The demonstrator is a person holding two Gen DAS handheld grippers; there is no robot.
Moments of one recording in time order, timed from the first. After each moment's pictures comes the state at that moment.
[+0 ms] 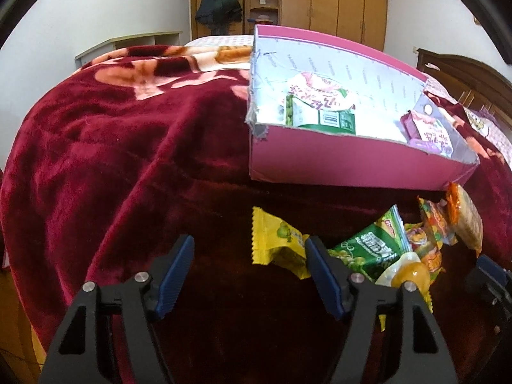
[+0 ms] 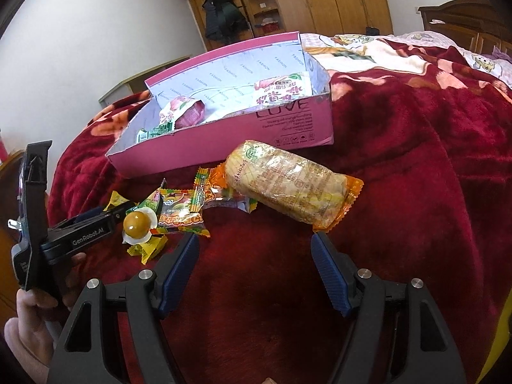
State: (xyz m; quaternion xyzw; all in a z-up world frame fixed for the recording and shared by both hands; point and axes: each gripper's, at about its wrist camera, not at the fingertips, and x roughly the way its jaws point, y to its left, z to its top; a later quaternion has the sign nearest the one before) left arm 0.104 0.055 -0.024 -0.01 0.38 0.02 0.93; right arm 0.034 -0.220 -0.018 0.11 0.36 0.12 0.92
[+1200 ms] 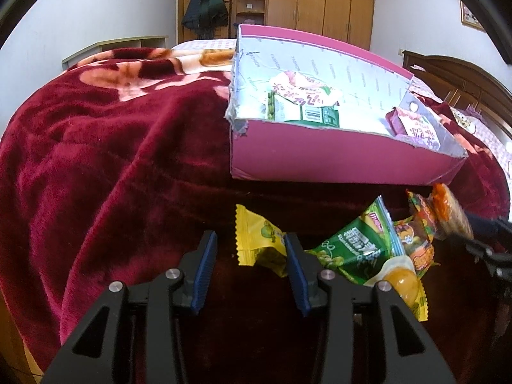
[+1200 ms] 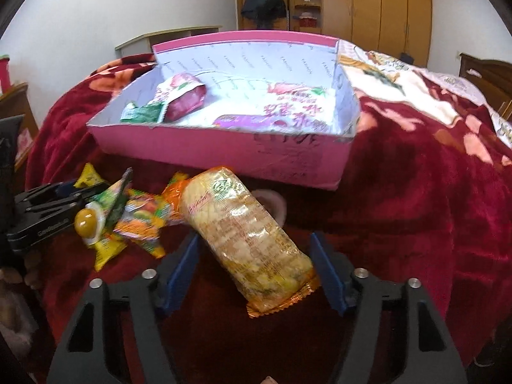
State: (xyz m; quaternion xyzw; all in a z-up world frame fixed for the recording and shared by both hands) left arm 0.104 0.055 -0.031 -0.02 0.36 -0.01 0.93; right arm 0.071 -0.212 -0.013 -0.02 0.38 0.16 0.91
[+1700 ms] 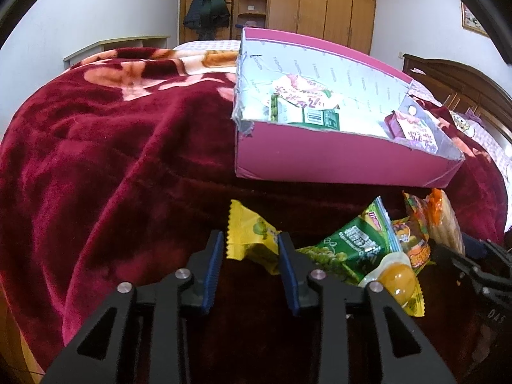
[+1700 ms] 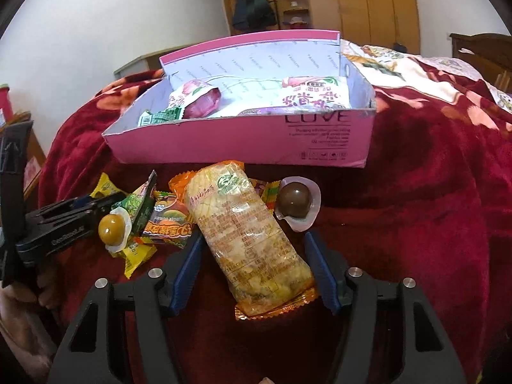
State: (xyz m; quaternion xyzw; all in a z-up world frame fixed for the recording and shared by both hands) left arm 0.099 0.058 -0.029 -0.02 0.36 -0.01 0.93; right arm 0.059 -0.202 -0.027 0.03 0.35 0.15 0.92
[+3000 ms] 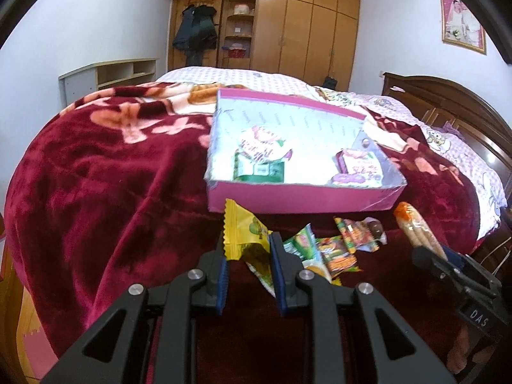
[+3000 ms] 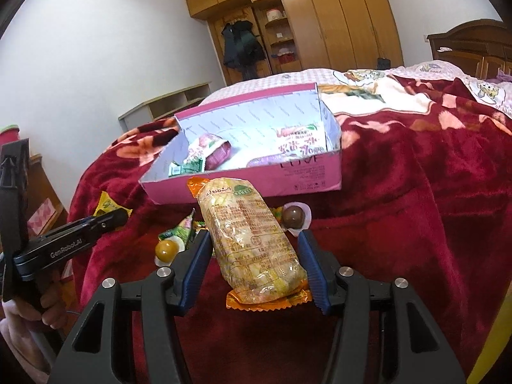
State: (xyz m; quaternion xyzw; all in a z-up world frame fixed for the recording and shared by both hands) left arm 0.052 0.041 0.037 -0.03 0.31 -0.05 0.95; right arm 0.009 -0.220 0.019 0.10 0.29 0.15 0.94
